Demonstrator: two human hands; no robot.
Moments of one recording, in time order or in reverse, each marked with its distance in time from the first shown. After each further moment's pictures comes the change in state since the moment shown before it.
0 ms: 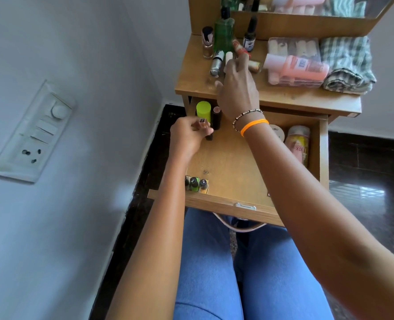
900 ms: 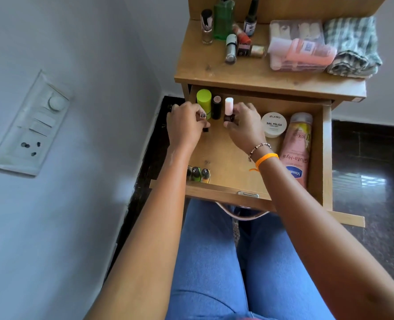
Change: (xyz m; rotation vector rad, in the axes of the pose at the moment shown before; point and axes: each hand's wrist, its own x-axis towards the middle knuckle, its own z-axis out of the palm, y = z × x) left_hand 0.009 -0.011 0.003 0.520 0.102 0.185; right_hand -0.077 0.032 0.020 0.337 -0.220 0.262
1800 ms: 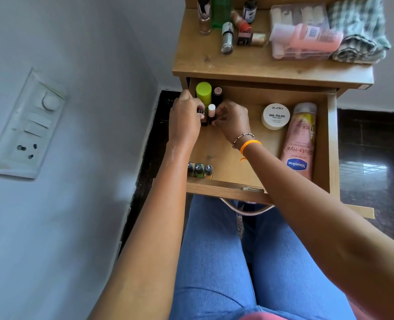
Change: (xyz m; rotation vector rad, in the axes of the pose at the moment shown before) left_hand 0.007 -0.006 0.002 0.041 -0.014 0.106; right_hand 0.020 0.007 0.043 0.159 -0.034 0.096
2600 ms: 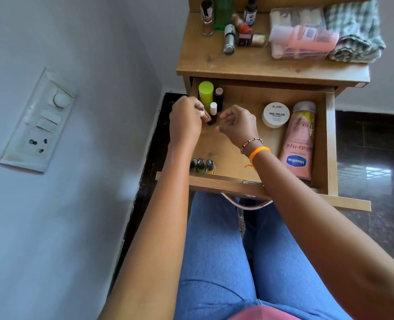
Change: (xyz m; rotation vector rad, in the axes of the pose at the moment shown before) left_hand -0.012 0.006 -0.012 -0.218 0.009 -0.181; right_hand -0.027 0.000 -0.014 0.076 -0.006 0.018
